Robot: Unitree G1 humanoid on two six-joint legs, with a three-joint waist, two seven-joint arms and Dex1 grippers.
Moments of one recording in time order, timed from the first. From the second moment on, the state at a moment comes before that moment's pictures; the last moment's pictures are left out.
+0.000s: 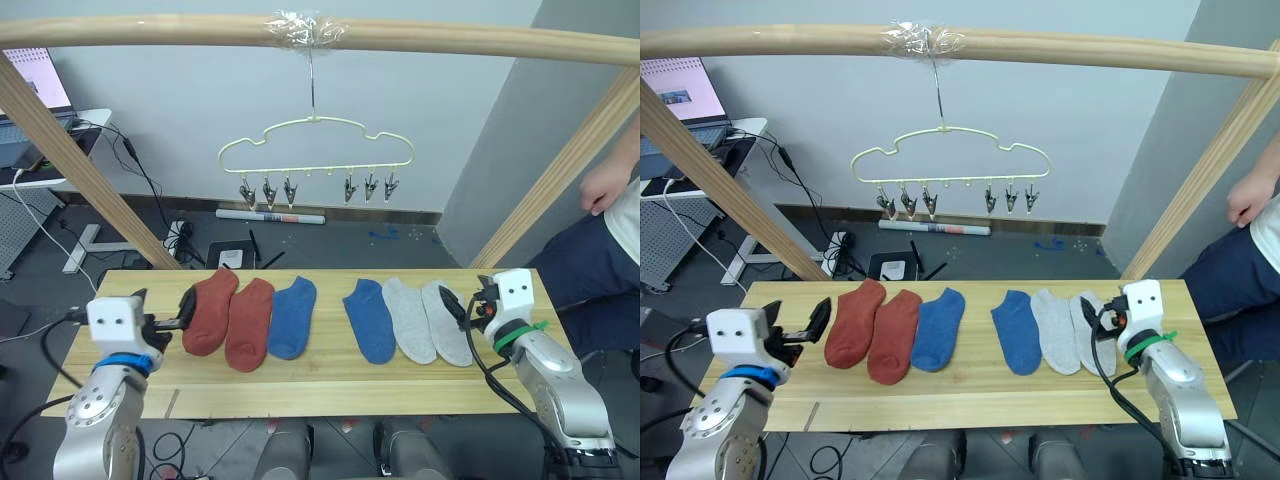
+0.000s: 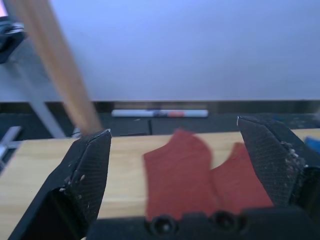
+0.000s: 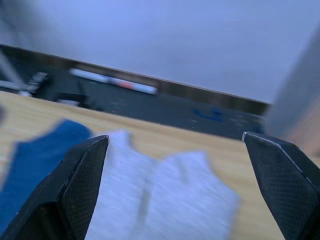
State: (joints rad) left arm 0.16 0.37 0.37 -0.26 -0.43 0.26 -0.26; right arm -0.03 -0.35 -0.11 -0.26 0.27 0.45 0.40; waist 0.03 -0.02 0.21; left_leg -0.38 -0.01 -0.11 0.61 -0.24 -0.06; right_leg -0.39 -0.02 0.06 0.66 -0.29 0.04
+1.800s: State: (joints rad) left arm -0.46 0.31 0.22 -0.10 -0.39 0.32 -0.23; right arm -0.53 -0.30 0.12 -0.49 0.57 0.66 0.61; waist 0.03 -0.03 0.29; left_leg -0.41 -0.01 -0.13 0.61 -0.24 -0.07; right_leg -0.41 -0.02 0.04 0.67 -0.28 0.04
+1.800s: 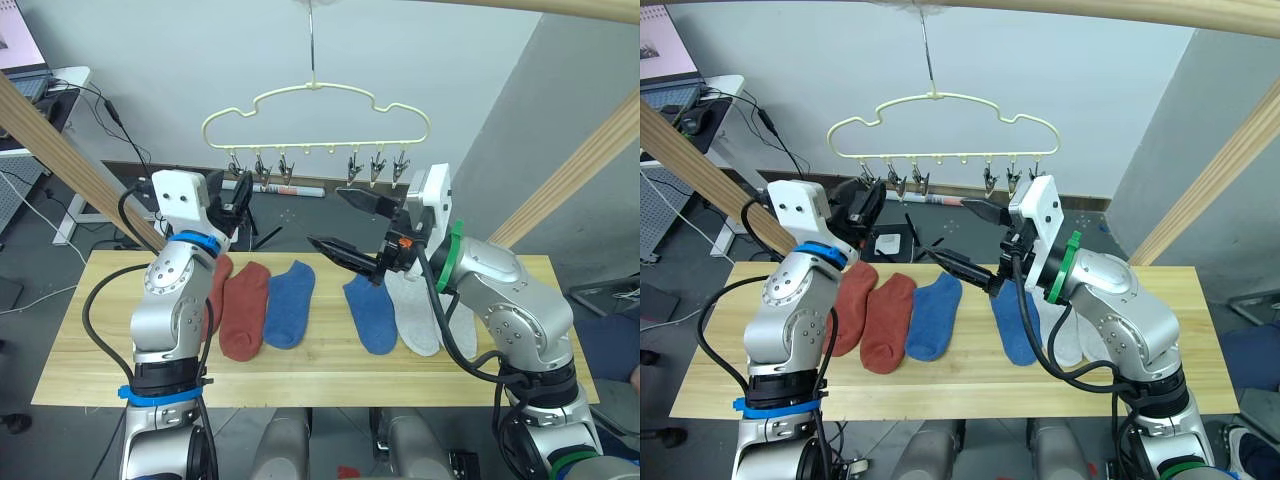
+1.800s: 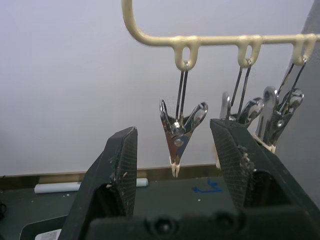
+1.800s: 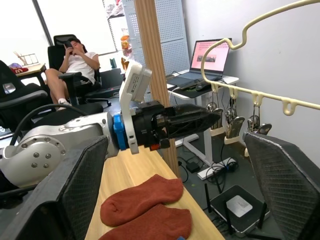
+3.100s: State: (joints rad) left arm -0.52 0.31 0.22 -0.03 -0.35 0.26 -0.29; right arm -0.56 -0.30 0.10 -0.50 0.65 0.71 0.54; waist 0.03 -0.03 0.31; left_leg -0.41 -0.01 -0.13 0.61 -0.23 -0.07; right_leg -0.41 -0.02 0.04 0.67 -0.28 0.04
